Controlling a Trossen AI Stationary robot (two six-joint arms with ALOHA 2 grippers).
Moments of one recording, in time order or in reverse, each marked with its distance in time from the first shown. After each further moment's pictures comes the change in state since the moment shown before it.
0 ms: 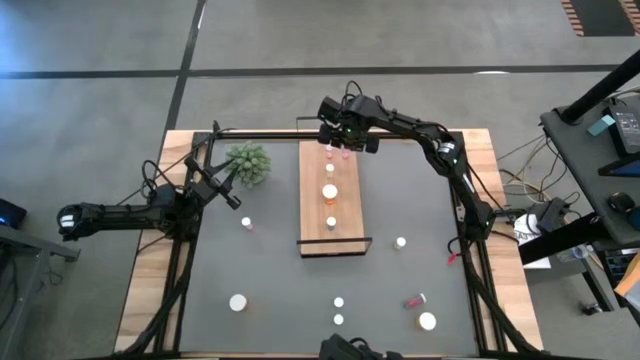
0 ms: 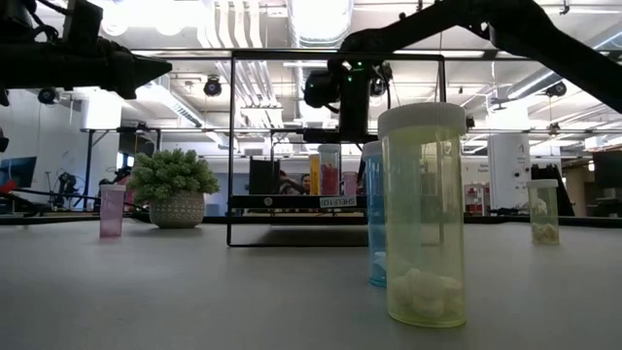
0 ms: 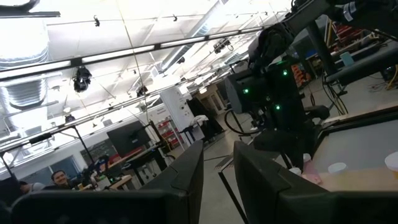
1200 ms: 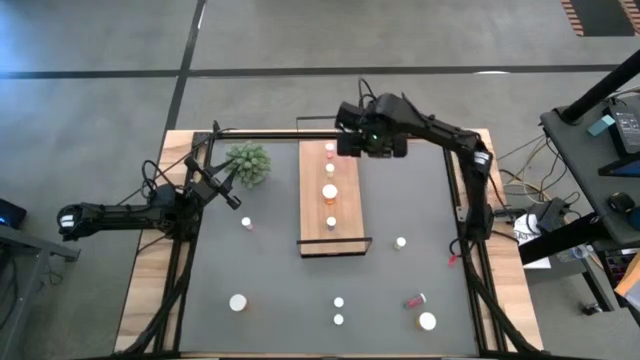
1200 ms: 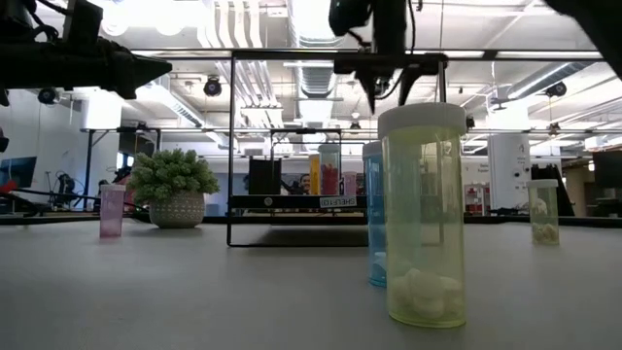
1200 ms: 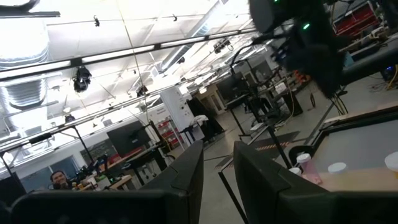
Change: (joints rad) left arm 0.000 0.000 0.000 0.000 0.000 0.000; right arm 0.154 -0.306 -0.051 -0.321 0.035 0.015
